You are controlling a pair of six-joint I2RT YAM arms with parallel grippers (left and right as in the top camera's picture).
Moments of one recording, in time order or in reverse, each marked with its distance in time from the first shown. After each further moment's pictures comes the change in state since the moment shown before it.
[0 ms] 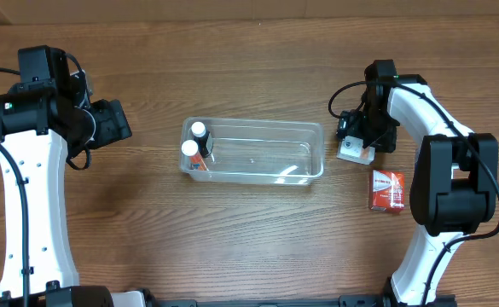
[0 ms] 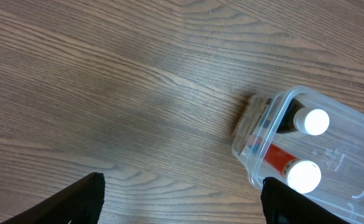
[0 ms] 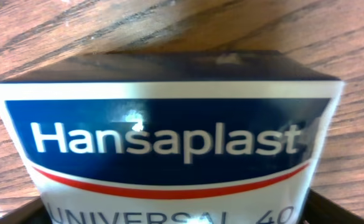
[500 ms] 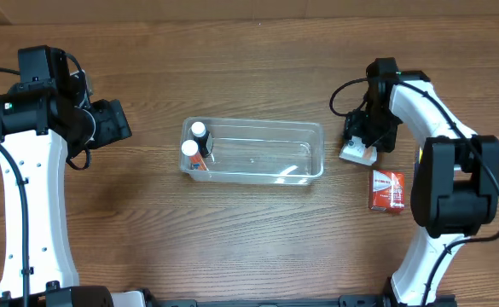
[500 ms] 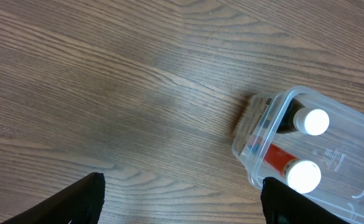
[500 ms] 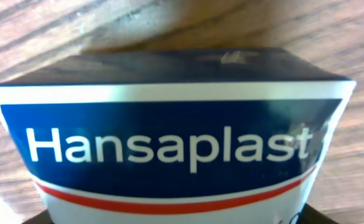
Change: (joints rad) left arm 0.000 0.000 0.000 0.001 0.000 0.000; right arm -0.001 -0.010 0.031 -0.081 0.011 0.002
